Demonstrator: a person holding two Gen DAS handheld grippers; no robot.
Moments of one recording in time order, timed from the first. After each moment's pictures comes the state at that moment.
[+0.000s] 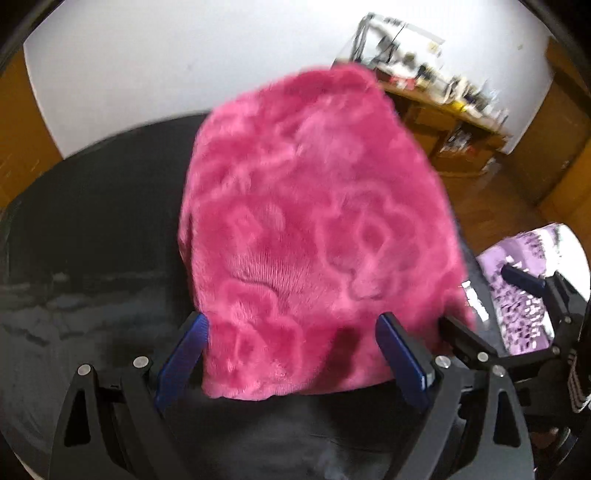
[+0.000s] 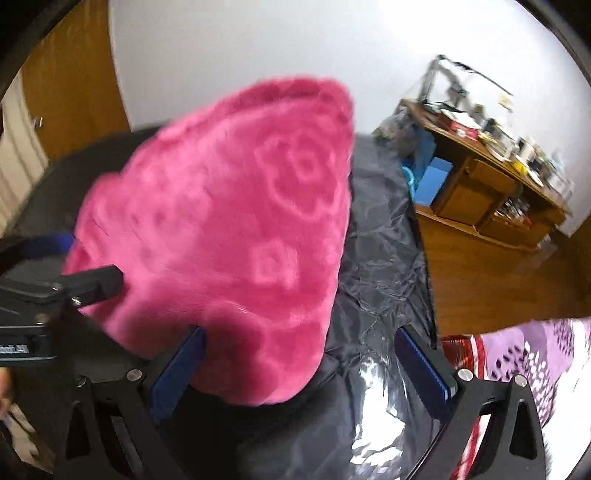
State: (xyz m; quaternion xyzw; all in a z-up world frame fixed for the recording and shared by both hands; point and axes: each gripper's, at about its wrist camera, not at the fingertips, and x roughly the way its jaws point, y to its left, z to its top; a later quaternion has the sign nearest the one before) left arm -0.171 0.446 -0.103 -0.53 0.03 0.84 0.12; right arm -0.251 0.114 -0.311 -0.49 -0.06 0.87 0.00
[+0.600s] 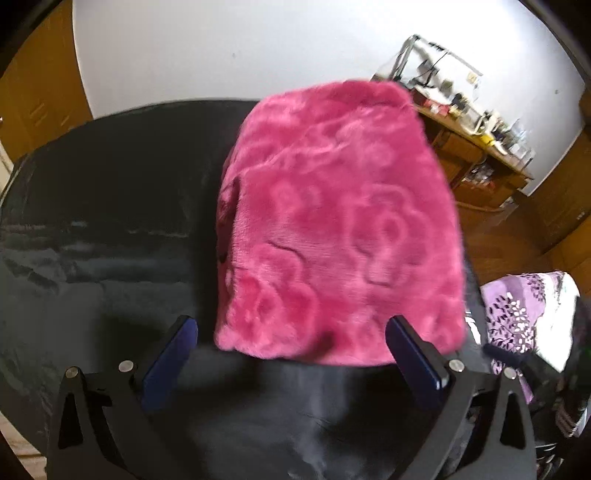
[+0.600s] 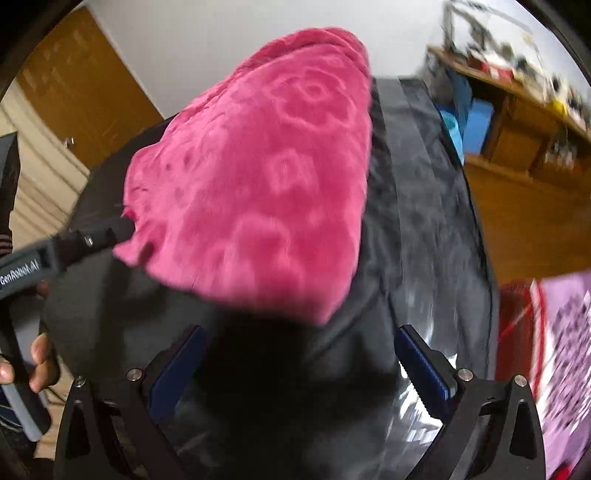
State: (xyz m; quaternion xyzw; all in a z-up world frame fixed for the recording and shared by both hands) left arm -0.134 0.421 -0.074 -0.51 -0.04 0.85 0.08; right arm -0.201 0.134 -0.321 -0.54 0.09 0.83 -0.09
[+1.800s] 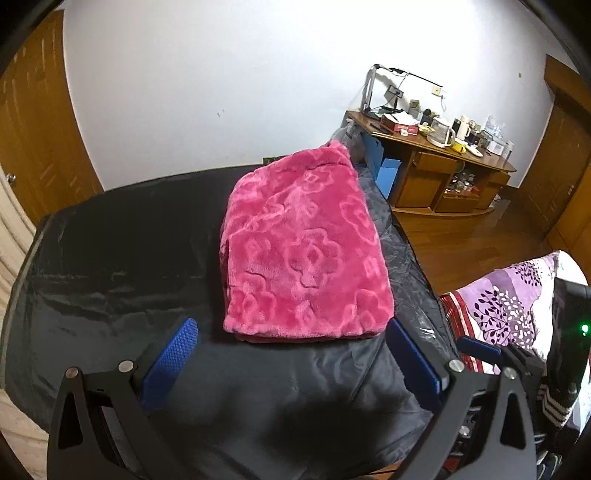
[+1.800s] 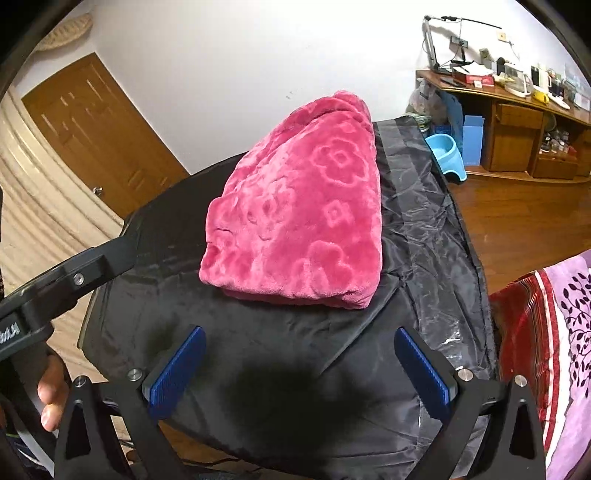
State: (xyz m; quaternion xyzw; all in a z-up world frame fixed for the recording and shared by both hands) left arm -0.057 0.445 0.036 -0.43 0.02 0.90 0.09; right arm -0.149 0.113 -0.238 -0.47 0.15 0.87 -0.09
